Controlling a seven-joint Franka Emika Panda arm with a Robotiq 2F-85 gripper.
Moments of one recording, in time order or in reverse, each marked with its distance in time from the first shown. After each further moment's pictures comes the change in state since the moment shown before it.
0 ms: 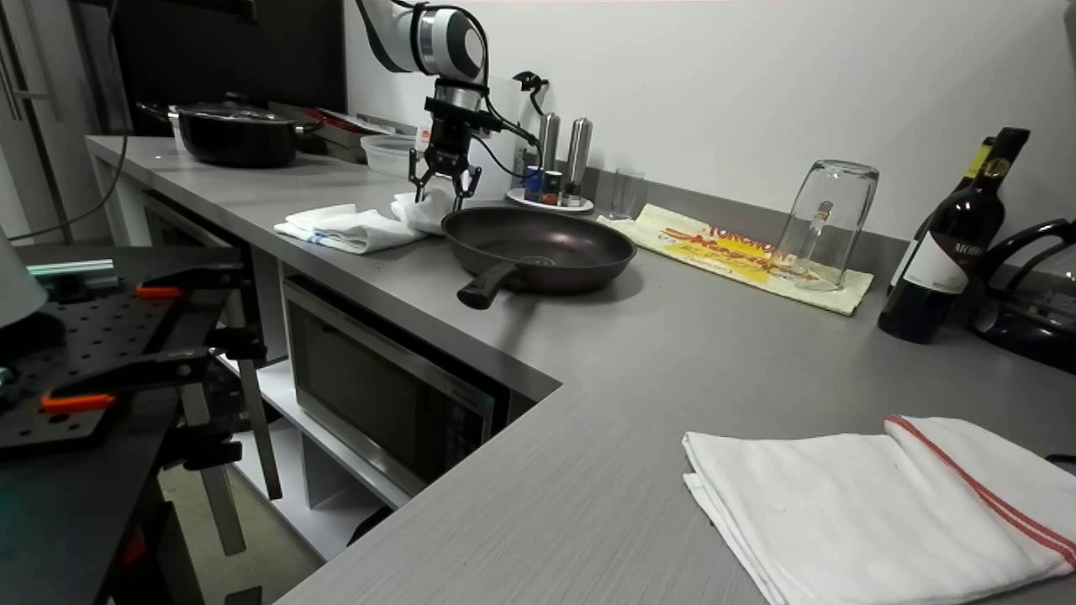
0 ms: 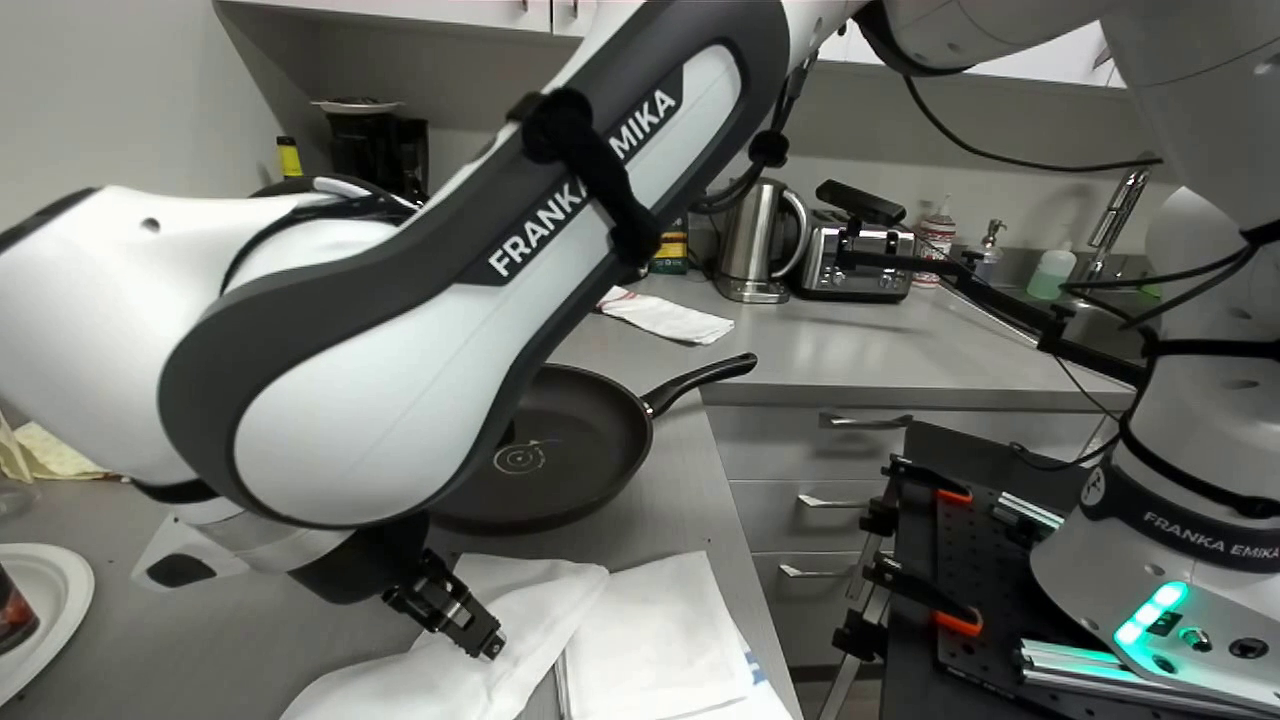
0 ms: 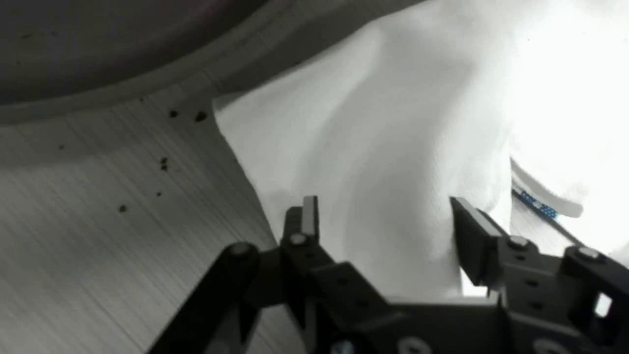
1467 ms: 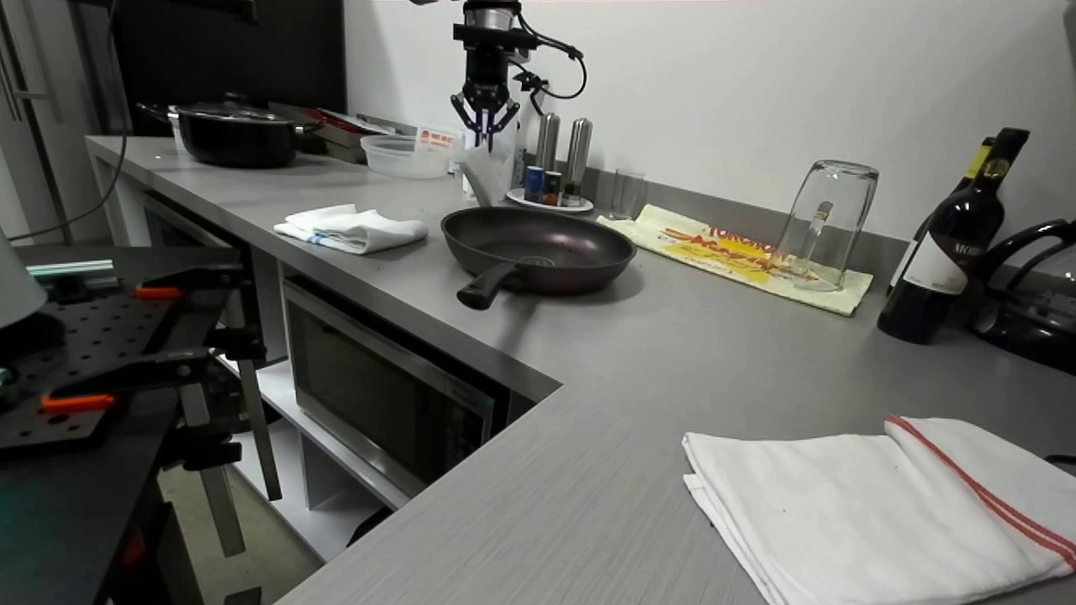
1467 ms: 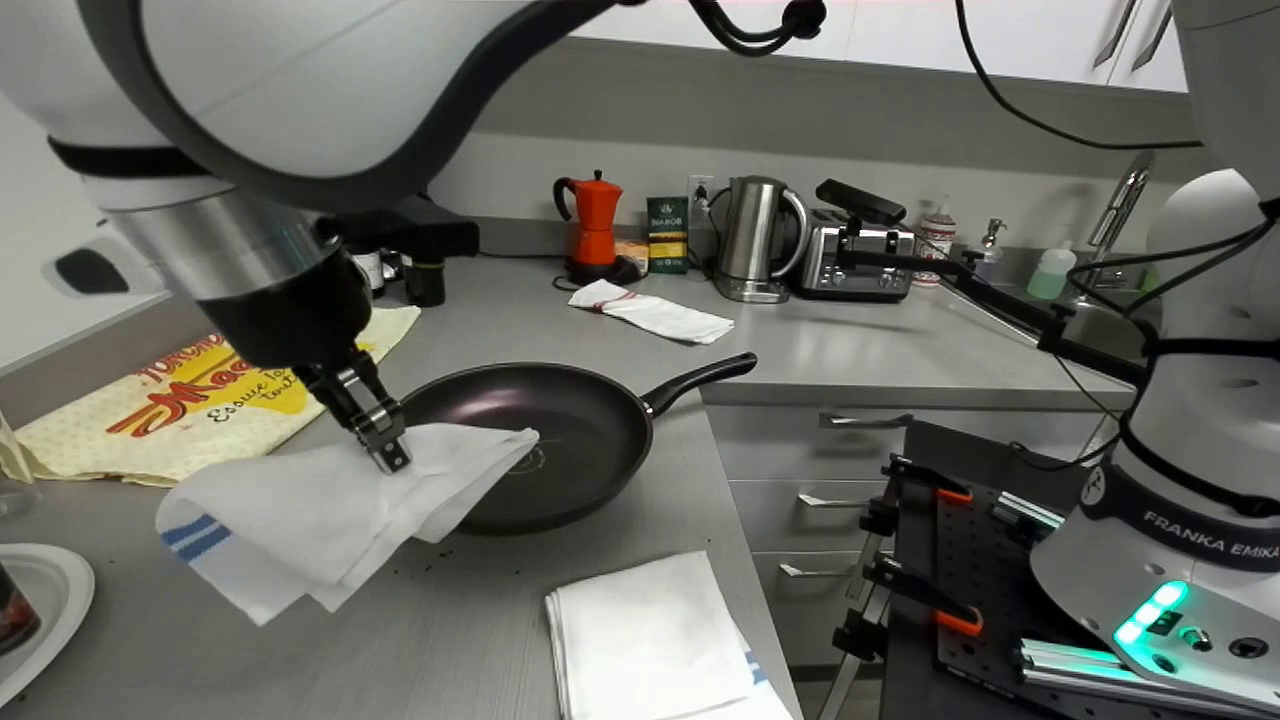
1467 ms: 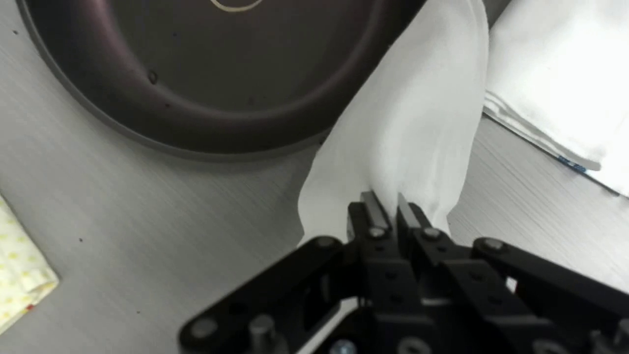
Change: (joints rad) arm -0.018 -0.185 -0.060 0.034 0.010 -0.002 0.032
